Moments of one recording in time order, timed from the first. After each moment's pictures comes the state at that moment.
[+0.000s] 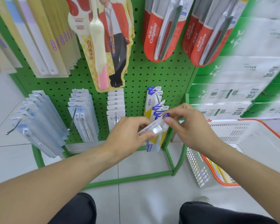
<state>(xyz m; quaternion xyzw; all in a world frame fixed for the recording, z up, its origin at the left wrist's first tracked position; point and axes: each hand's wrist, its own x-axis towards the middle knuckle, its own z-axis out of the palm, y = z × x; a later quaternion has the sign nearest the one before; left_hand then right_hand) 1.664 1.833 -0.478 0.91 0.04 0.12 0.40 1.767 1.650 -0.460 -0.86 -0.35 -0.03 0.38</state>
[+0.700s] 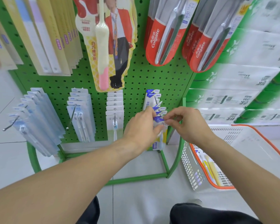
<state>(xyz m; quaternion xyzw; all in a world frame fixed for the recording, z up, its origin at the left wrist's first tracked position) 1.702 1.801 -0.476 0.92 0.12 0.14 0.33 1.786 1.654 -0.450 -0.90 -0.33 -0.02 0.30</state>
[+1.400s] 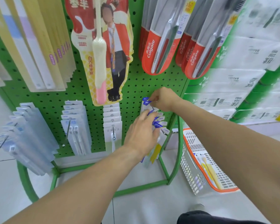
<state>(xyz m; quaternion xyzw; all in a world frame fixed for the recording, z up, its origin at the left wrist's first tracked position) 1.725 1.815 -0.489 0.93 0.04 0.16 0.33 1.880 1.745 -0.426 -0.94 -0.32 0.02 0.13</state>
